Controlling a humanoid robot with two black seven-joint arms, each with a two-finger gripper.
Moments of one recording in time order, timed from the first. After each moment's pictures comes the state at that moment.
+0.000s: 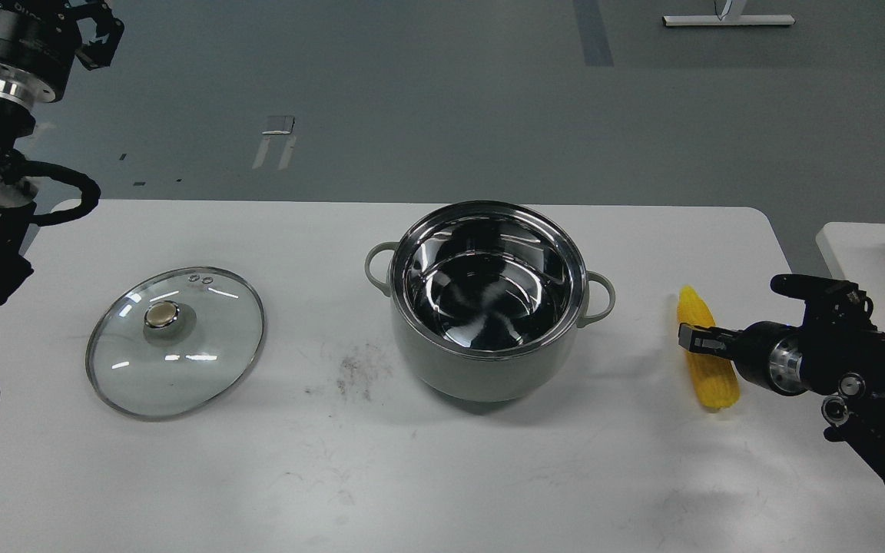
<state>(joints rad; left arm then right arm) -0.94 0.51 -0.93 -0.46 0.17 -0.49 -0.44 0.41 -0.50 0.90 1.16 -1.85 0.47 -0.12</state>
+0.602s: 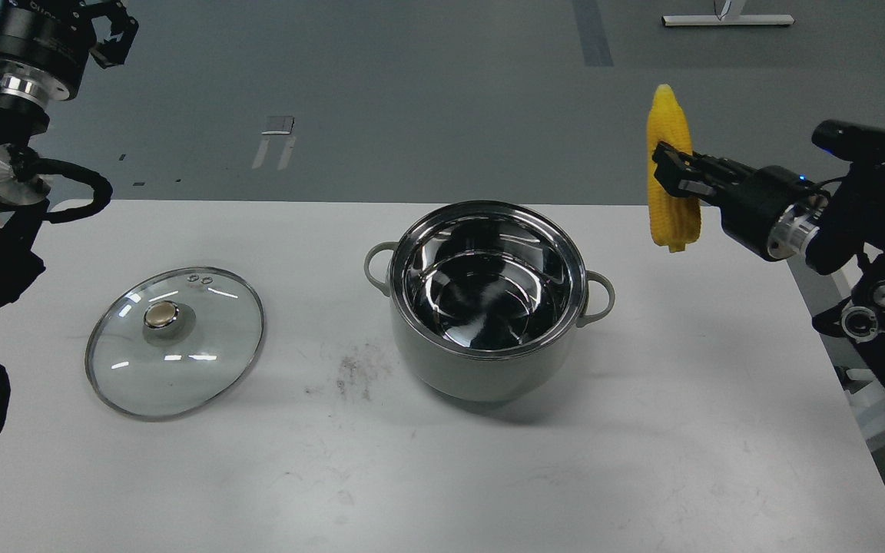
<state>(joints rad) -0.95 0.49 -0.93 -0.46 0.17 -0.49 -0.44 0.56 -0.43 1.07 1.53 -1.84 0.38 -0.12</state>
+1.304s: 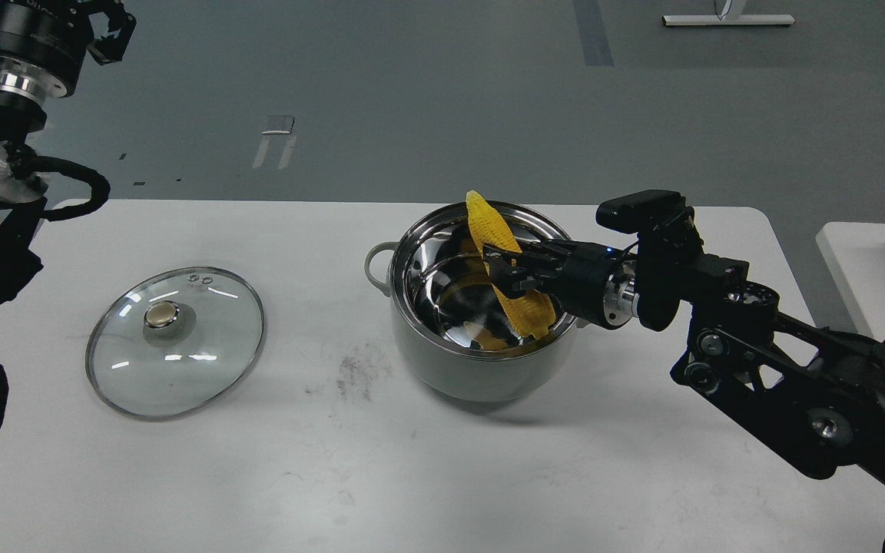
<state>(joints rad) -0.95 0.49 -0.93 -0.46 0.18 -0.49 -0.44 0.67 -0.30 0.68 1.45 -1.86 0.39 -0.12</state>
